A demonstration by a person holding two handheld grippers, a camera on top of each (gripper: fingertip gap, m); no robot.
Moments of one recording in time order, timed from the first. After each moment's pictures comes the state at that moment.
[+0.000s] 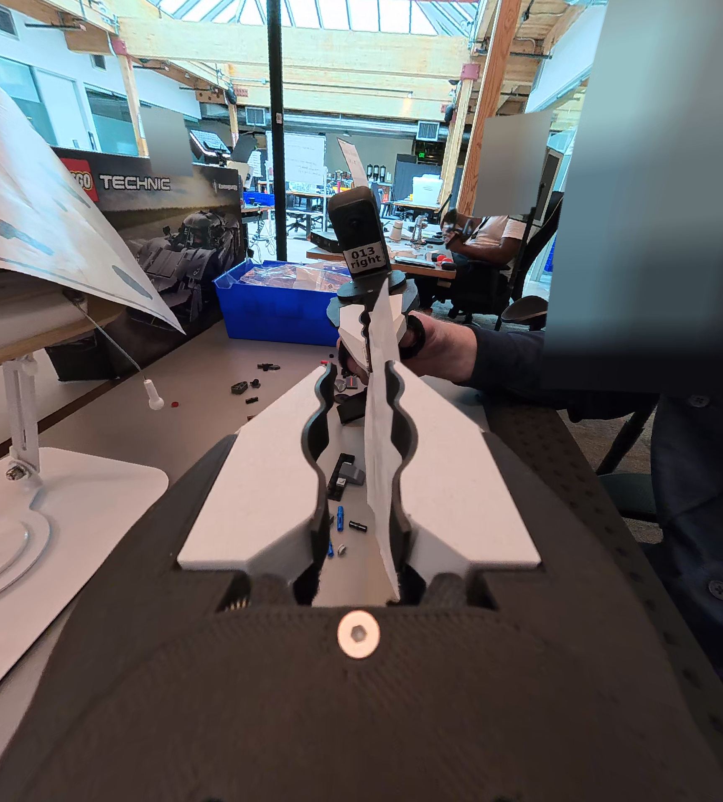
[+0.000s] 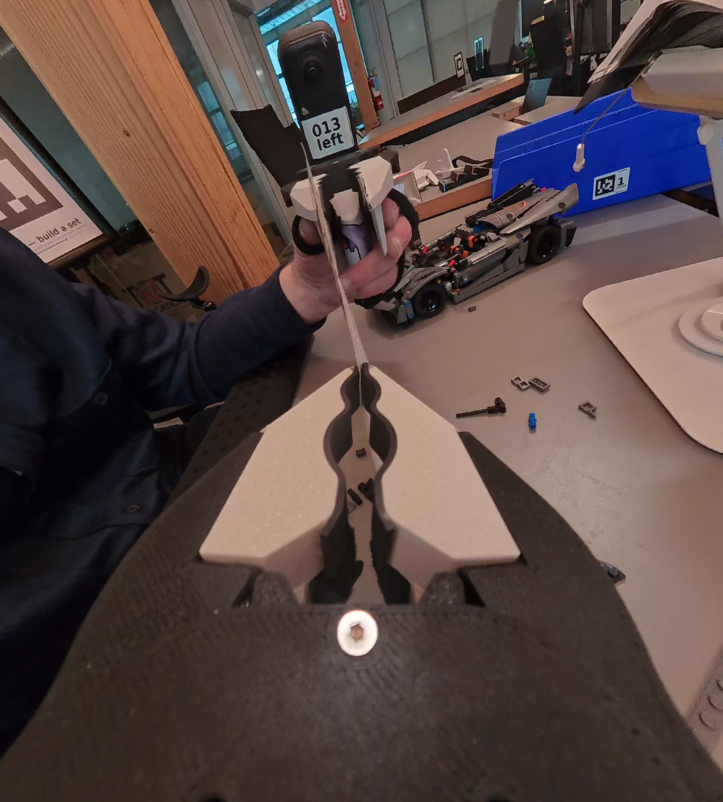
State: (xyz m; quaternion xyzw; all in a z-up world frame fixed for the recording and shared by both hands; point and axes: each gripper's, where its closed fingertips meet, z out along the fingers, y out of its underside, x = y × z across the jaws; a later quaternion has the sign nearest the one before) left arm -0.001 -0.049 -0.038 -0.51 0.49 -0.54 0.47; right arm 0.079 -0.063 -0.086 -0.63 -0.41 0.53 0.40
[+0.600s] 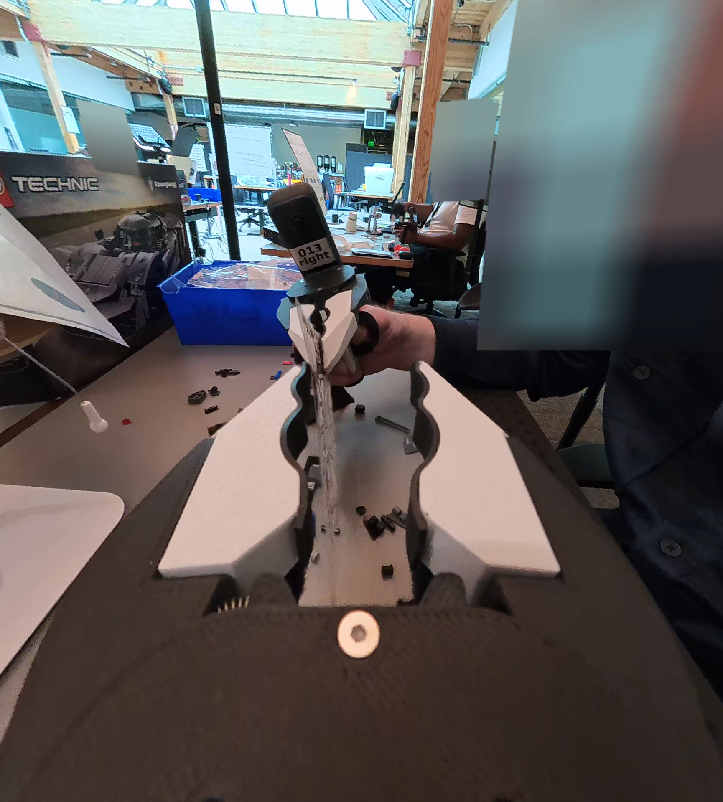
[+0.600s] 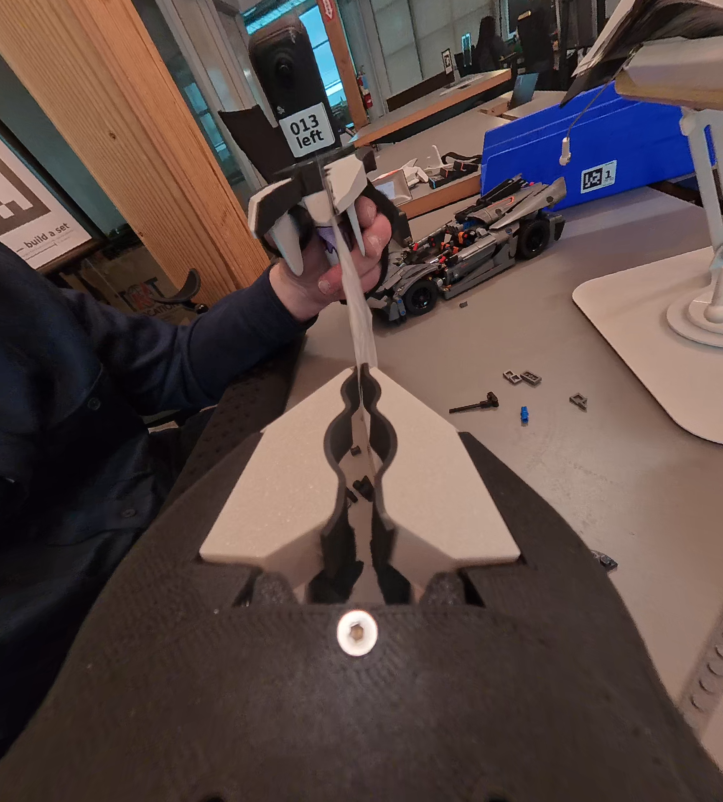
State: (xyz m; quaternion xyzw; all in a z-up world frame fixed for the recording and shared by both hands) left arm 0.003 -0.073 -0.038 -0.47 0.53 -0.55 0.44; right arm 0.081 -0.058 -0.088 -0.64 -0.40 0.53 0.40
